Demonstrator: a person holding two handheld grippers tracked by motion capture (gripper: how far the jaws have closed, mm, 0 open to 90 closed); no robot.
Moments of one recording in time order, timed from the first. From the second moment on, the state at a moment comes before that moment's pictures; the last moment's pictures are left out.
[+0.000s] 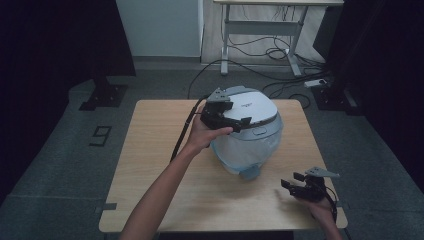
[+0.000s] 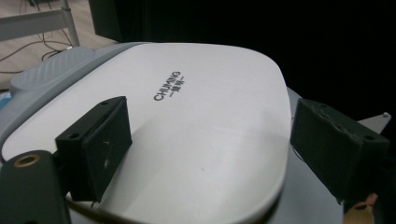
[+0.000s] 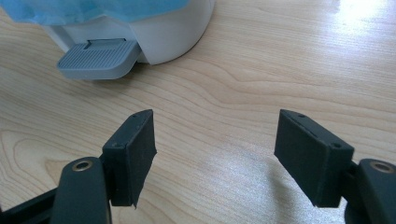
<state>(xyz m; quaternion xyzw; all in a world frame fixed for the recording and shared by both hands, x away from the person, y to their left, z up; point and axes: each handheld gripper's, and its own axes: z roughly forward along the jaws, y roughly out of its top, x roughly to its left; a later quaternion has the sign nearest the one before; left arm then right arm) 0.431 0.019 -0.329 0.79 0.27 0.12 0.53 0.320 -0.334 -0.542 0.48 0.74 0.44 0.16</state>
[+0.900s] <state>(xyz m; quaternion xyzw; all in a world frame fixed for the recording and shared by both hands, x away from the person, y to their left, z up) 0.433 -0.009 -0.328 0.81 0.29 0.18 0.48 0.321 -0.334 -0.543 0.48 0.74 0.43 0.16</state>
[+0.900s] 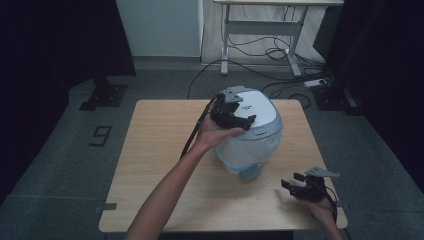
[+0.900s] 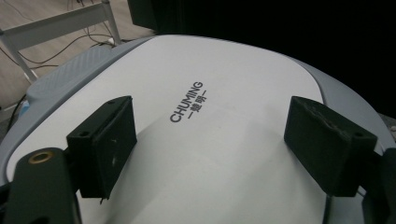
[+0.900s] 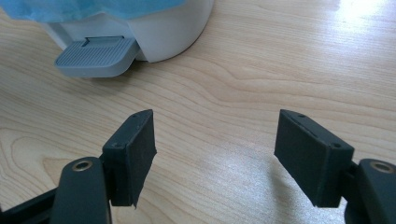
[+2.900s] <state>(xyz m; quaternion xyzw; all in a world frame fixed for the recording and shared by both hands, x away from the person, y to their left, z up) 0.336 0.178 -0.430 0.75 0.38 0.21 0.49 0.321 -0.340 -0.542 0.49 0.74 0.44 0.17</state>
